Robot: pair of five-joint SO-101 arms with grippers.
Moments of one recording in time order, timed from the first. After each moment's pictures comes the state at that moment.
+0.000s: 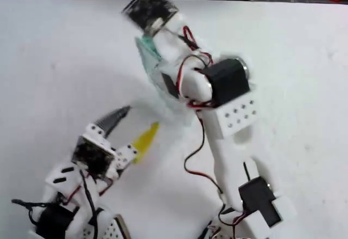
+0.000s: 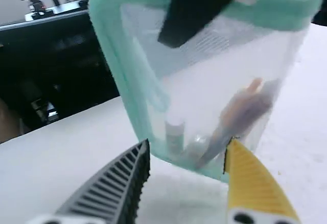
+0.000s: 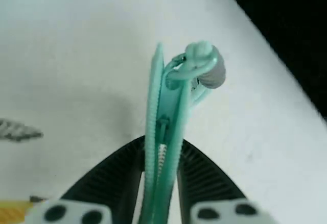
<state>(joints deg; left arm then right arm) 19.6 -104.7 71.7 54.4 -7.9 -32.6 -5.0 -38.0 97.2 33.0</state>
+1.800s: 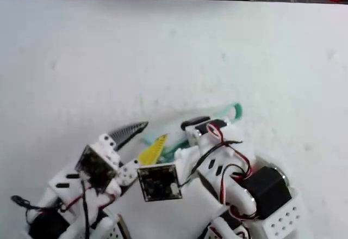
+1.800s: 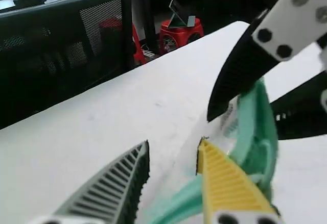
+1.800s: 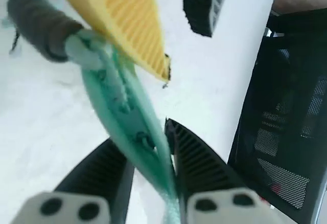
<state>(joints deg) 32.8 -104.9 67.3 61.8 -4.7 -36.8 -60.6 28.0 82.0 77.1</state>
